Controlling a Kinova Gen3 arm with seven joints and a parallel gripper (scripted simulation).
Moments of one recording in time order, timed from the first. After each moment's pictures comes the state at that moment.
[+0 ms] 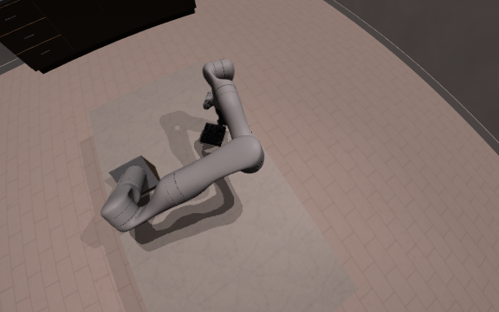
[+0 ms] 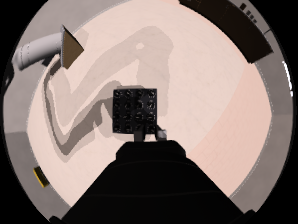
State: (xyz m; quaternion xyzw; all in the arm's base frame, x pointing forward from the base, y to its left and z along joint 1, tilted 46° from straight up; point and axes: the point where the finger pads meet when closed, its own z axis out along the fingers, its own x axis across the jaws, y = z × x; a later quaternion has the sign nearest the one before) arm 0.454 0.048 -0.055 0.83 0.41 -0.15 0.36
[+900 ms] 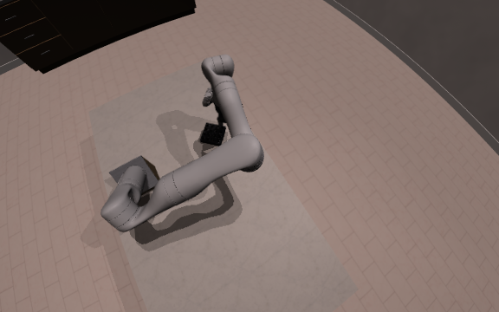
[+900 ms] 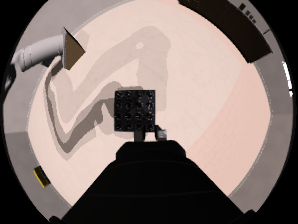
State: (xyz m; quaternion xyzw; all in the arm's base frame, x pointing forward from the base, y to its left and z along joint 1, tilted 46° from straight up) arm 0.456 0.061 -0.043 0.83 0.41 -0.15 0.36
